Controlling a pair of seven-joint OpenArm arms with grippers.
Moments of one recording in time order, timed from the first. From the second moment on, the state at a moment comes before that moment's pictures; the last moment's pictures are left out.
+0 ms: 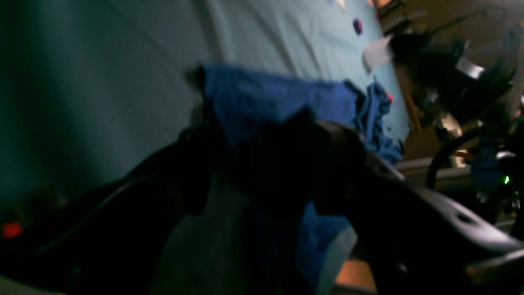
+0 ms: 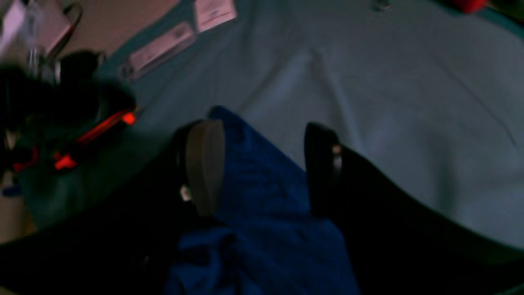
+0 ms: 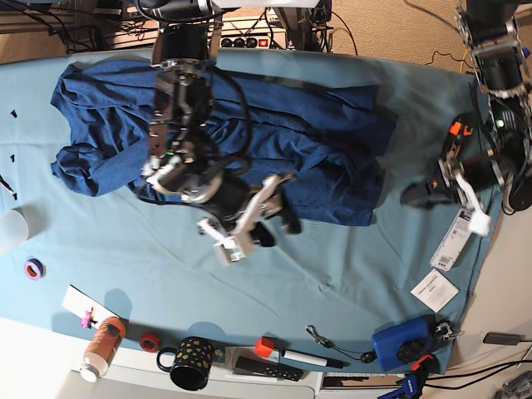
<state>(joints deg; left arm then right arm) -6.8 -23.8 -18.4 65.1 -82.4 -43.3 74.8 6.6 -5.9 1.7 102.9 22.3 31.2 -57.0</state>
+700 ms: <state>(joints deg) 1.6 -23.8 -18.4 65.7 -84.3 -40.0 72.0 2.6 -6.0 24.3 102.9 28.9 36.0 -58.9</state>
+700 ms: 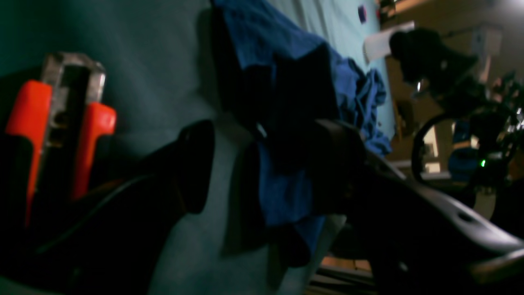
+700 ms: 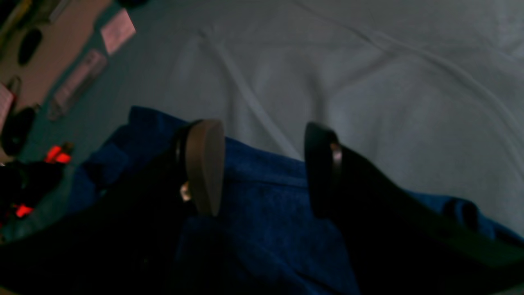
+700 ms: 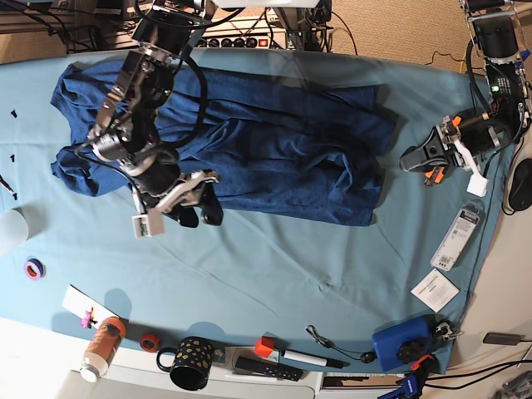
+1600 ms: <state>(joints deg) 0.7 -23.1 -13.7 90.2 -54.7 -31.6 68.5 1.7 -5.1 29.2 102.9 30.0 37.2 -60.4</state>
